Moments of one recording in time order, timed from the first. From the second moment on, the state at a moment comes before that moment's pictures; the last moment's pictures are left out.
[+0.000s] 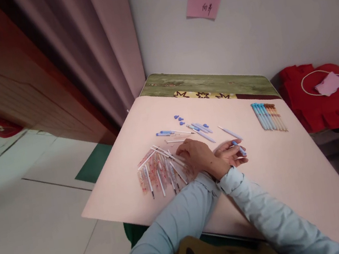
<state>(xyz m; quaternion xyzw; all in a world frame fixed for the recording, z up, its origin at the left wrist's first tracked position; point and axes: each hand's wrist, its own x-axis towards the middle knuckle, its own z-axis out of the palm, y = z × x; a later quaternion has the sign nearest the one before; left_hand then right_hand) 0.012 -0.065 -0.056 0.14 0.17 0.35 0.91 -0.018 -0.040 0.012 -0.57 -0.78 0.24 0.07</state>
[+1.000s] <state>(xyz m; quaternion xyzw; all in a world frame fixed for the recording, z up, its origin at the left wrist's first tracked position) 0.010 -0.066 -0.049 0.14 0.17 0.36 0.91 -0.022 -0.044 0.005 -0.59 -0.77 0.21 0.12</state>
